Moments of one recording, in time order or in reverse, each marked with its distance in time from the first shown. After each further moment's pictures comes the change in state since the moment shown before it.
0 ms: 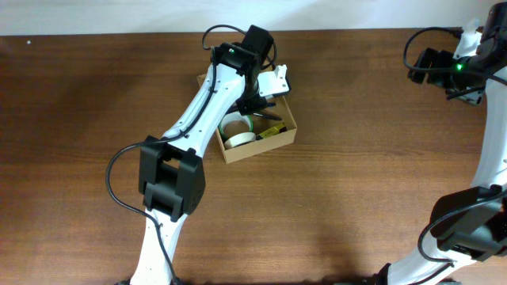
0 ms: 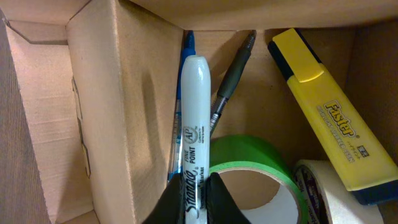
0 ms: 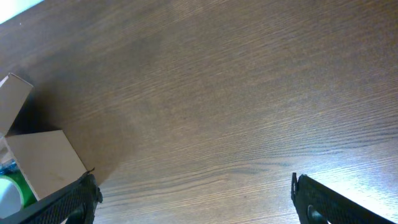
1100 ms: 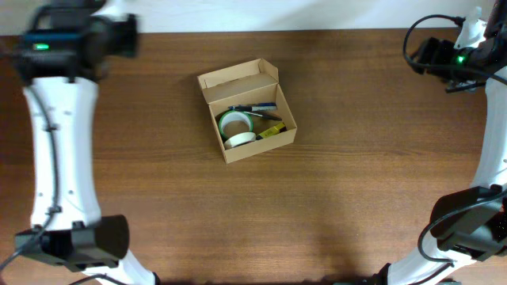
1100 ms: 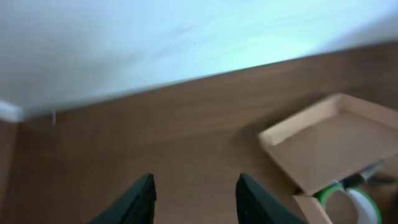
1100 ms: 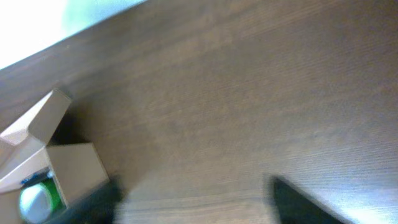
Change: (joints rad) left arm 0.544 -0.483 -0.011 0.086 0.055 -0.629; right arm 0.000 0.000 0.000 0.085 -0.101 -0.001
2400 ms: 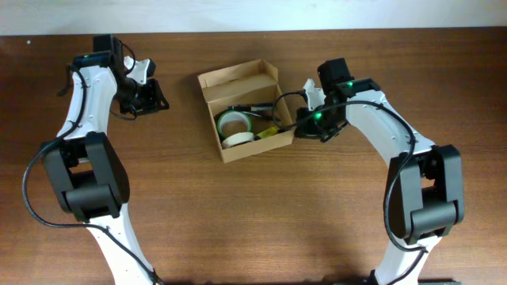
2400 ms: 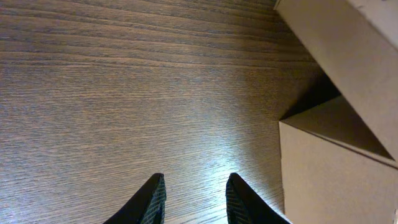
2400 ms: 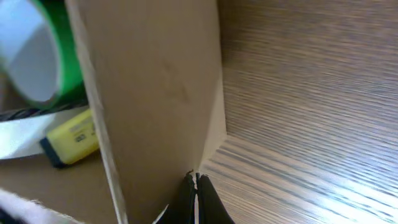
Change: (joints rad) left arm 0.065 0.366 -0.310 0.001 0.328 -0.121; right arm 0.547 0.092 -0.548 0.335 -0.142 0.075
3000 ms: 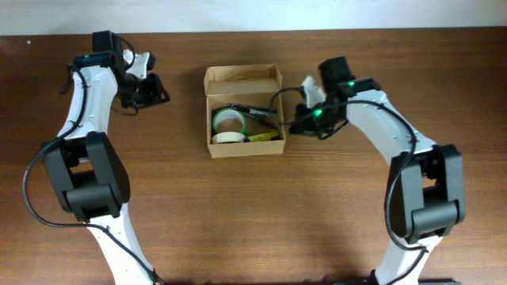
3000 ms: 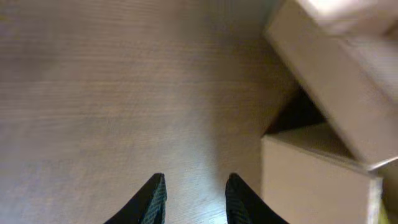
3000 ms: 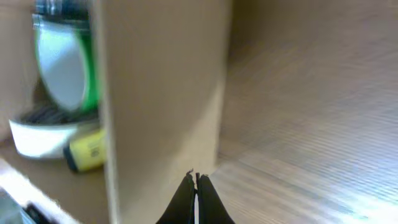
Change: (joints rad) left arm -0.009 0.000 0.000 0.133 0.060 -0.011; right arm -0.050 0.000 0.000 0.064 -0.078 0.059
